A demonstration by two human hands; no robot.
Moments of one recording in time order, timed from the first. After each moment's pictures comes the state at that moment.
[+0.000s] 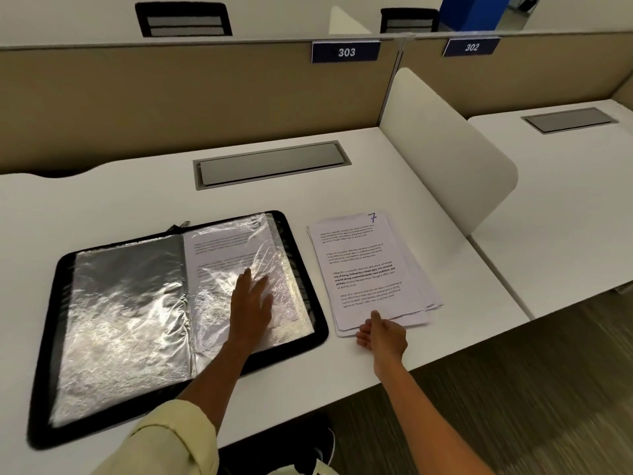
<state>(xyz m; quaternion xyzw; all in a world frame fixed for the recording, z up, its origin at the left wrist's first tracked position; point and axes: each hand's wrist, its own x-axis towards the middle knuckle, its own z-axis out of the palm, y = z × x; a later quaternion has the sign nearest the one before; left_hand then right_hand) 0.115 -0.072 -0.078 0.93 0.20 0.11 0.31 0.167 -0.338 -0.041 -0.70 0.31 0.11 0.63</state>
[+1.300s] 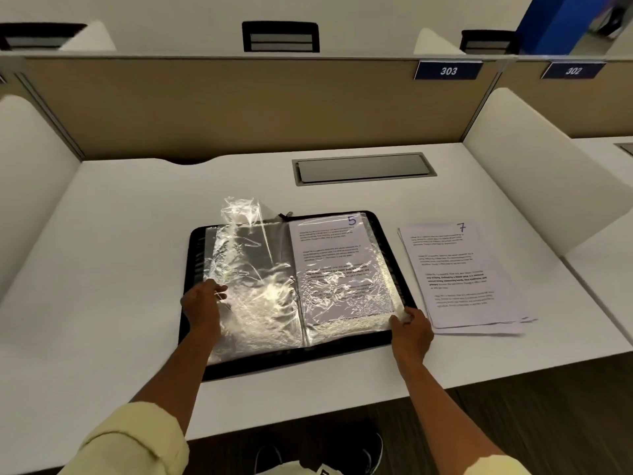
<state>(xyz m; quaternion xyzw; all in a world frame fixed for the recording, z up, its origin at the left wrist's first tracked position) -0.045 0.134 -0.012 0.47 0.51 0.31 0.65 0.096 -0.205 -0.056 -0.90 0.10 0.01 0.43</state>
